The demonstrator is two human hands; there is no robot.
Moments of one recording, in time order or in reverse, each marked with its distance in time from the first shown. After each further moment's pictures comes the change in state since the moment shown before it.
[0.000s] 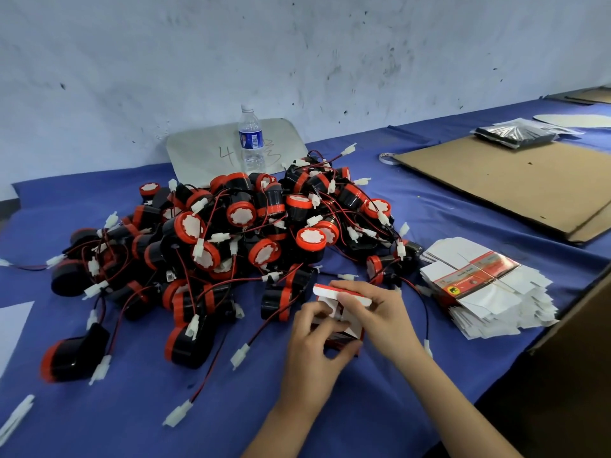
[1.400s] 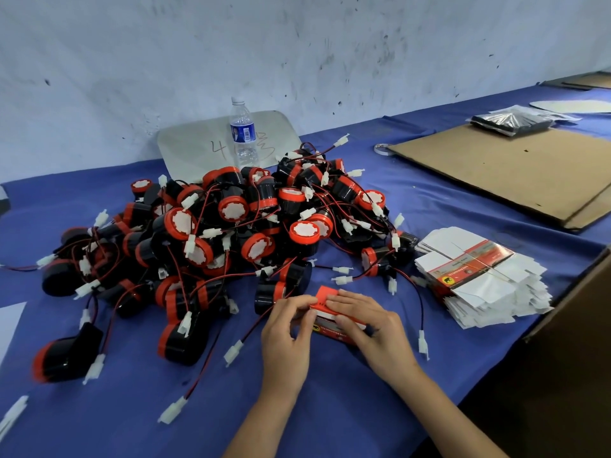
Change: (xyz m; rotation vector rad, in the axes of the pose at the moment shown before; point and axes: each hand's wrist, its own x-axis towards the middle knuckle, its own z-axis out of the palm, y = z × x) left_hand 0.005 -0.004 -0.014 -0.209 0.121 -0.222; right_hand -0.027 0.032 -0.001 -0.260 0.004 -0.215
